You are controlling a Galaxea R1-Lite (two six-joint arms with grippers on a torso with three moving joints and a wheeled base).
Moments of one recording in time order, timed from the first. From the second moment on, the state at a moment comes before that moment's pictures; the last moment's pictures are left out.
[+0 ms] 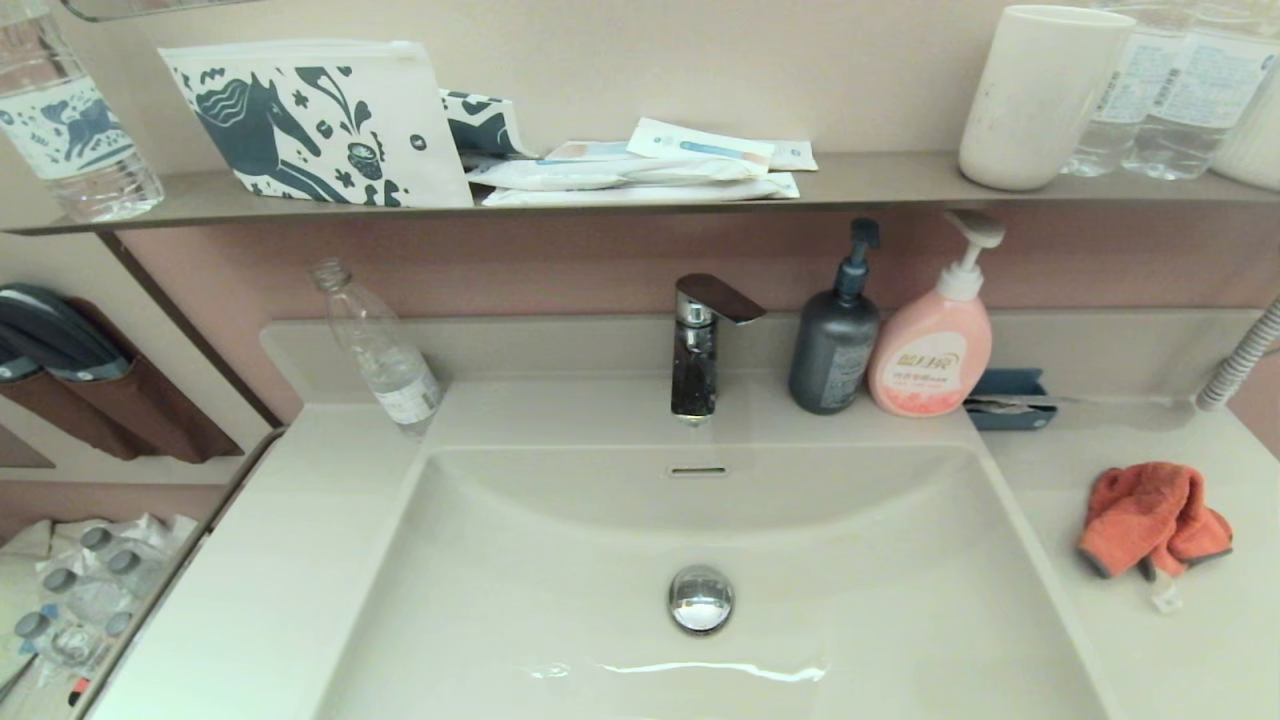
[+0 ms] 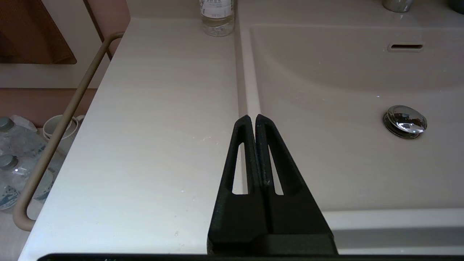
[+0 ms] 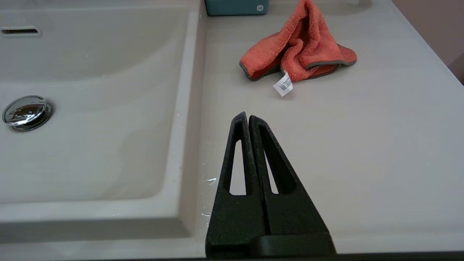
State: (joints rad) left arm 0.00 0.00 0.00 0.00 -0.02 -0.01; right arm 0.00 0.00 0.00 0.00 -0.02 0.02
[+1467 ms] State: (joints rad) left arm 0.00 0.00 0.00 0.00 -0.02 -0.01; right arm 0.00 0.00 0.00 0.00 -0.02 0.02
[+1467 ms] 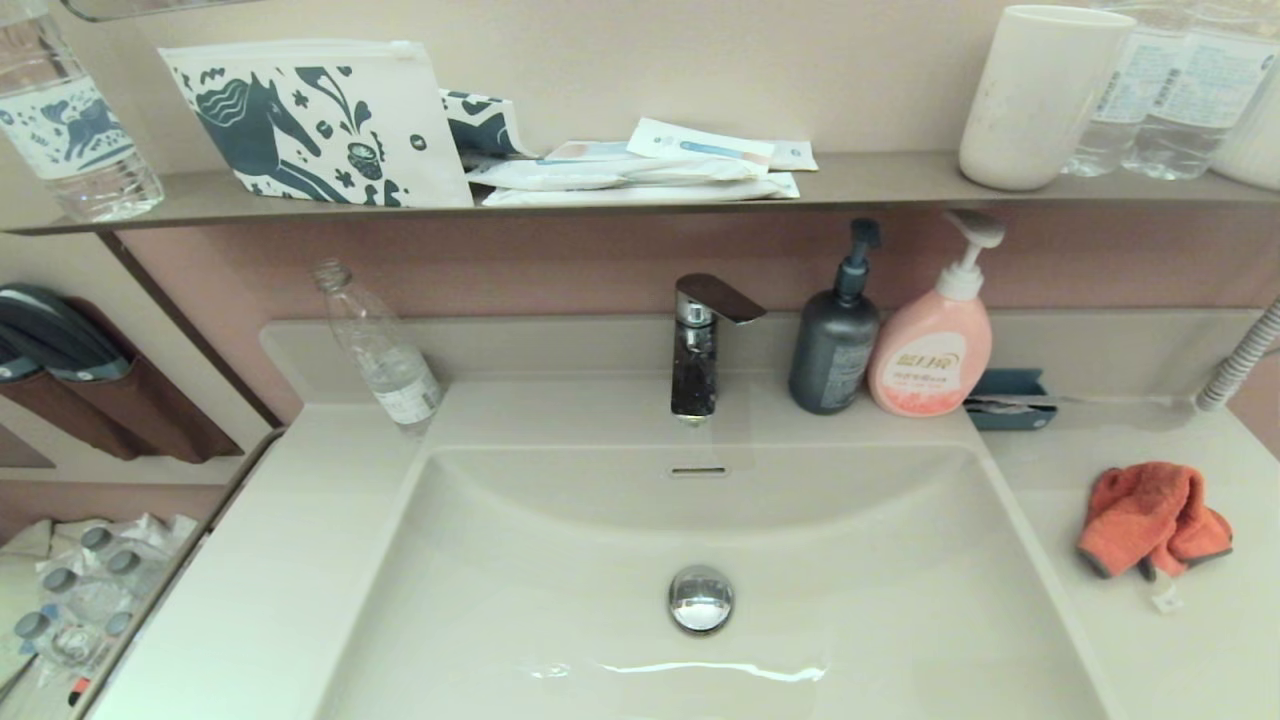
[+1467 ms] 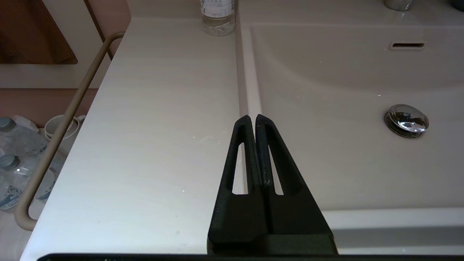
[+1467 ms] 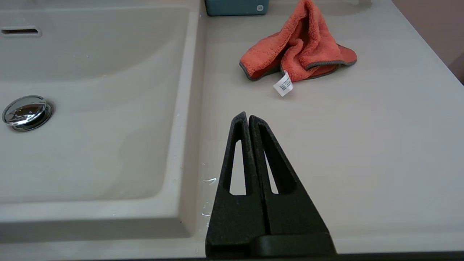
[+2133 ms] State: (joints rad) left arm 0.00 0.22 -0.24 0.01 -0.24 0.04; right arm 0.00 0.00 0.00 0.00 -0.02 0.02
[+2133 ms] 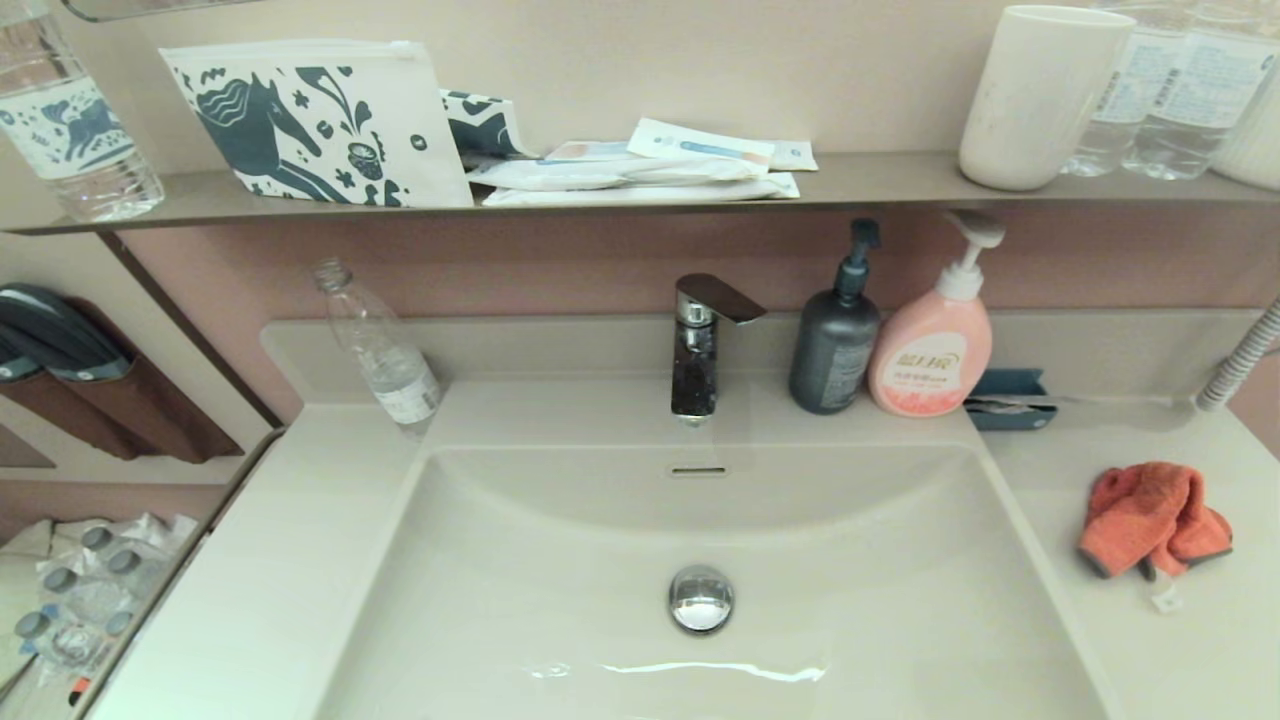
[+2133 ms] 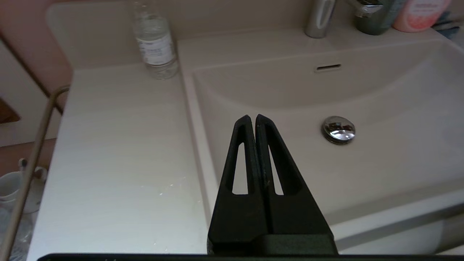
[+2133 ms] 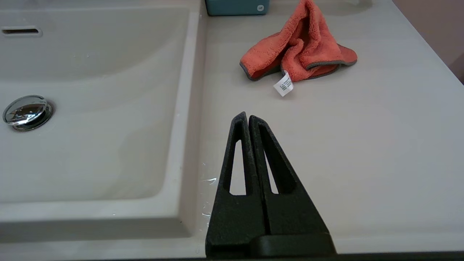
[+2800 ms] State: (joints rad) left arm -0.19 0.86 -0.35 -0.49 -0.36 -0.12; right arm 0.00 0.00 0.00 0.00 -0.02 0.02
